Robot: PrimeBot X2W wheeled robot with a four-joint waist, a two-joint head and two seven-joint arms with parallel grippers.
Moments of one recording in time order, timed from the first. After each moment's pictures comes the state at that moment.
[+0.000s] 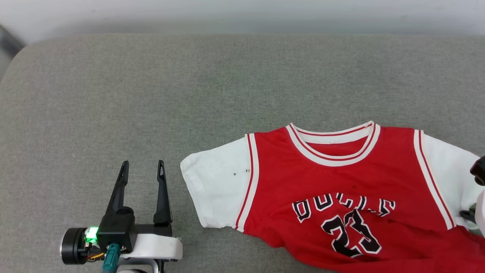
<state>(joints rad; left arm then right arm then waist) -0.01 0.06 -0.10 -0.04 -0.03 0.12 -0.26 -0.76 -1.08 1.25 0.34 1.07 0.13 0.45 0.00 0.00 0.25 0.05</state>
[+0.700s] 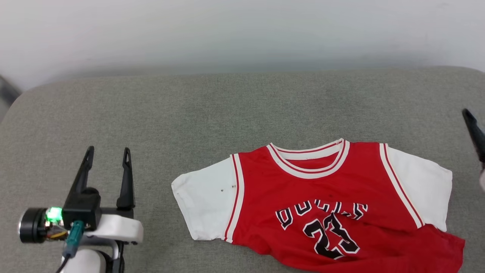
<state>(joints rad) -0.09 0.19 -0.01 0.07 -0.04 0.05 -0.26 -0.60 -0.77 0.57 0.66 0.65 0.13 -0.26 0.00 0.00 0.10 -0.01</state>
